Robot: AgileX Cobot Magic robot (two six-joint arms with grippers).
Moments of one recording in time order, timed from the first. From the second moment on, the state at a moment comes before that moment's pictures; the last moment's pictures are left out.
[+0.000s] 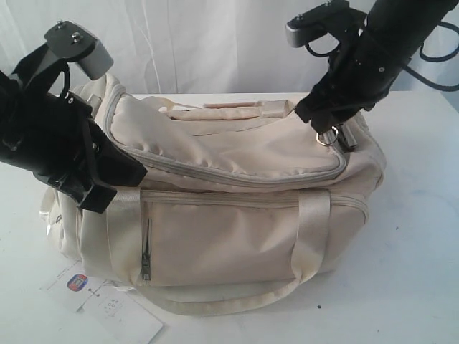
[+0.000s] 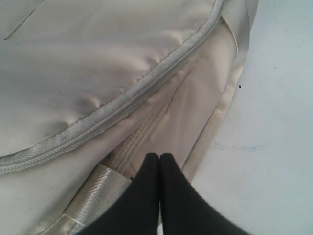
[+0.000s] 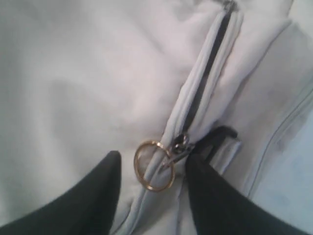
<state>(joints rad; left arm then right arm) -0.51 1.20 -0.97 -0.56 0.78 0.73 0.46 1.70 -1.51 0.05 1.05 -0.34</state>
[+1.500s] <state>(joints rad) -0.51 1.20 -0.97 -0.56 0.78 0.73 0.48 1.68 -1.52 0.05 1.09 -0.24</state>
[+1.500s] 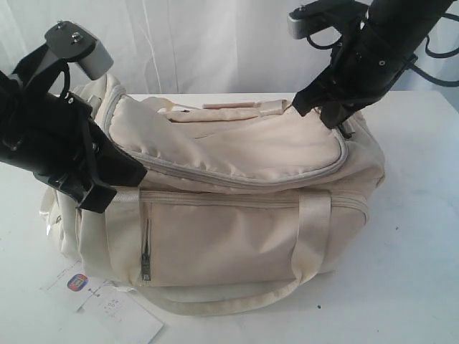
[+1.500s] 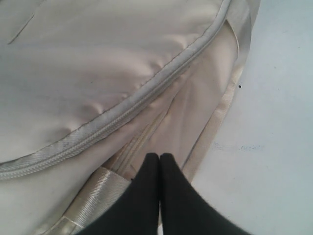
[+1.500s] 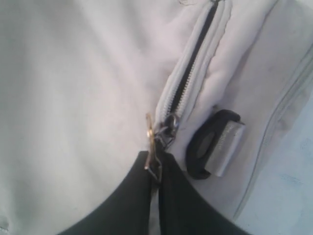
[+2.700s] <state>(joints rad) -0.51 1.20 -0.97 -0.56 0.79 0.73 0.53 1.69 -1.52 0.20 0.91 -0.87</state>
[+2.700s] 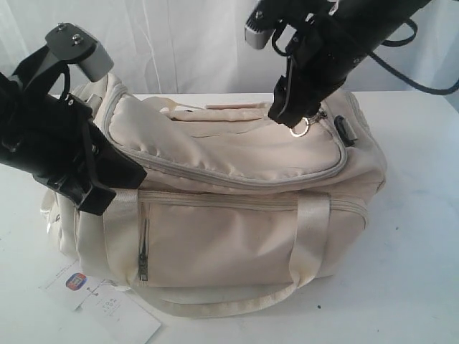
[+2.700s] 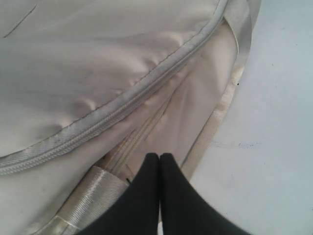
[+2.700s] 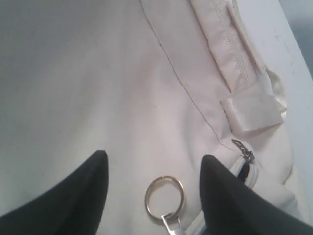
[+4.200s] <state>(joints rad) -0.51 1.20 -0.97 -0.56 0.79 0.73 0.54 1.60 -1.52 0.10 1.05 -0.74</state>
